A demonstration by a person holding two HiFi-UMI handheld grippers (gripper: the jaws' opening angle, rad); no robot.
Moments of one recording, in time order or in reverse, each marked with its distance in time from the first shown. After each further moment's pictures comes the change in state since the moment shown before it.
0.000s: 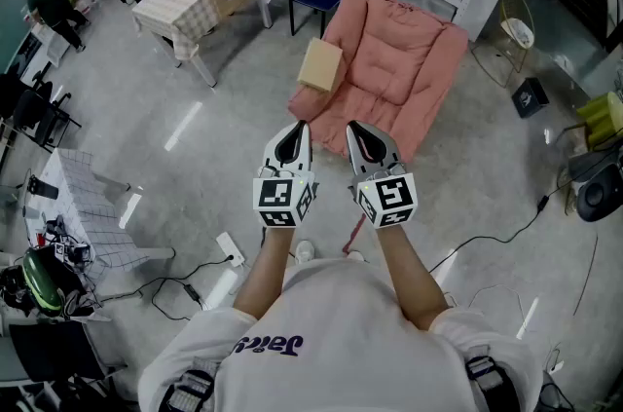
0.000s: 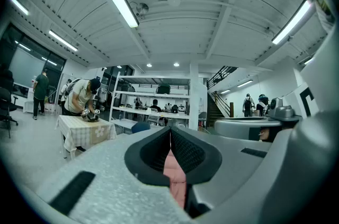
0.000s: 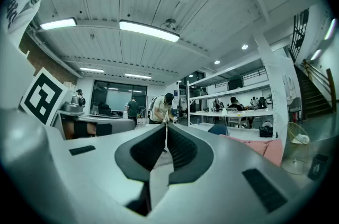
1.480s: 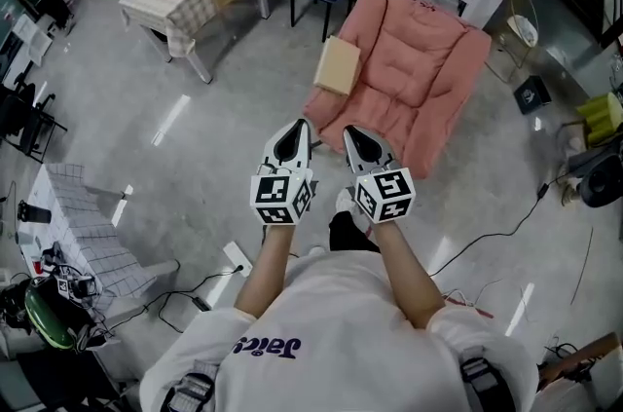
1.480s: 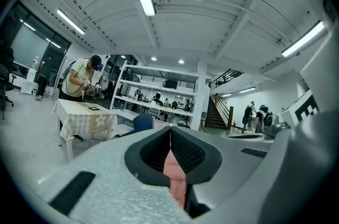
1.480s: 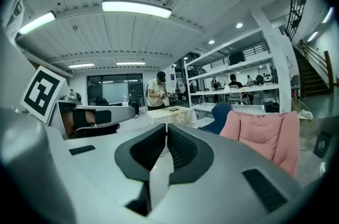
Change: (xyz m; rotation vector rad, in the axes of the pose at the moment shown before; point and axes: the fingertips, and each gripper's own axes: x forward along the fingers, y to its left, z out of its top) left arm 0.052 0.157 -0.042 -0.124 0.046 -0.050; right arm 0.152 0.044 -0.086 0.120 0.181 -0.042
